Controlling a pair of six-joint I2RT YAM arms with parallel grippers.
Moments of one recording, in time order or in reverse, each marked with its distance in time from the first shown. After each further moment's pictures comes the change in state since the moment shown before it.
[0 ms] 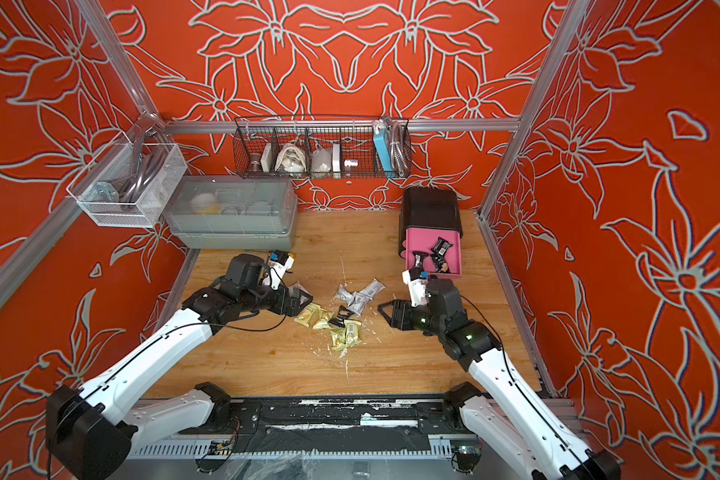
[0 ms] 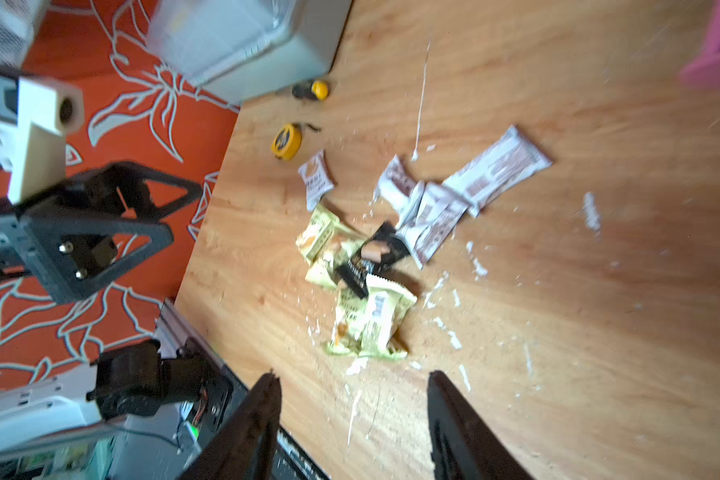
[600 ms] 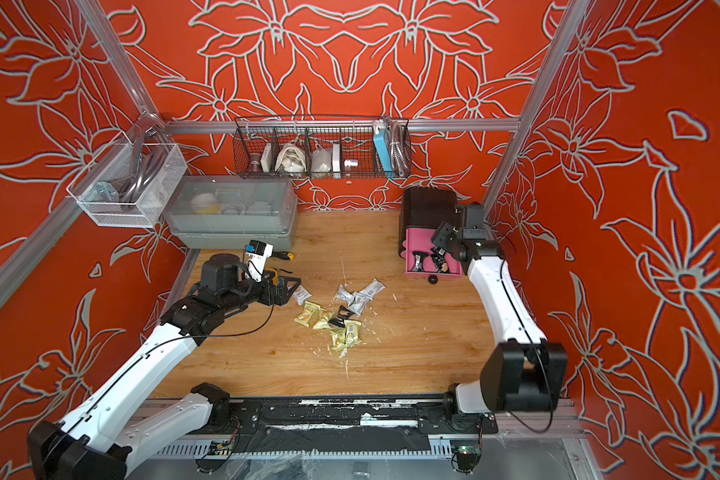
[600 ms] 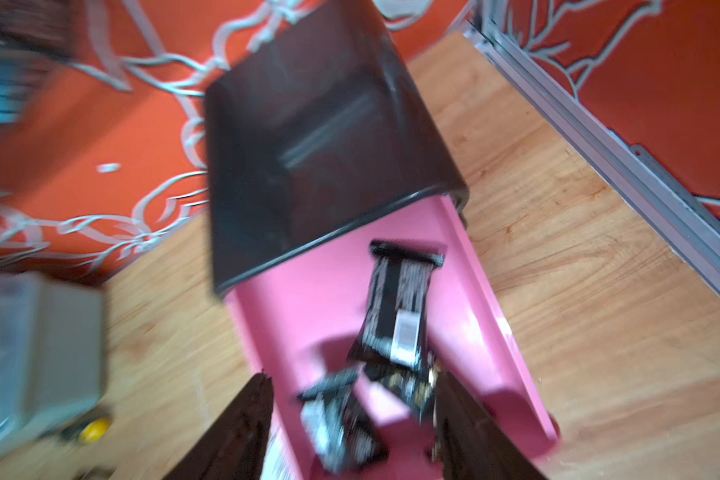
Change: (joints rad) left arm 0.109 -0.153 -0.042 0.130 -0.018 0.024; right arm -0.470 0.521 0.612 -0.080 0.398 -0.032
